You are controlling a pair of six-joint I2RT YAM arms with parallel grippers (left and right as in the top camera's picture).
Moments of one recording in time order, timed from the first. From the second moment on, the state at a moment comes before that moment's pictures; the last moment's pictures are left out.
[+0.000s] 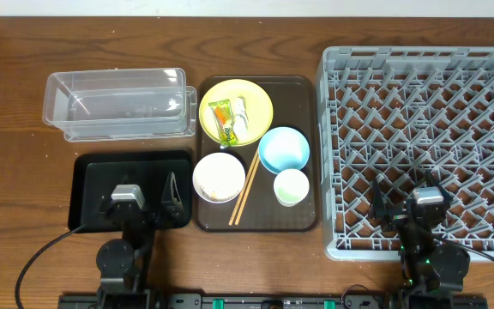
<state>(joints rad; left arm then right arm) -0.01 0.01 0.02 -0.10 0.04 -0.20 -0.09 0.01 0.01 -0.05 -0.19 -0.08</state>
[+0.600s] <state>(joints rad) -0.01 0.01 0.02 -0.11 0.04 -0.21 -0.09 0.01 0.01 -0.05 -0.17 -0.03</state>
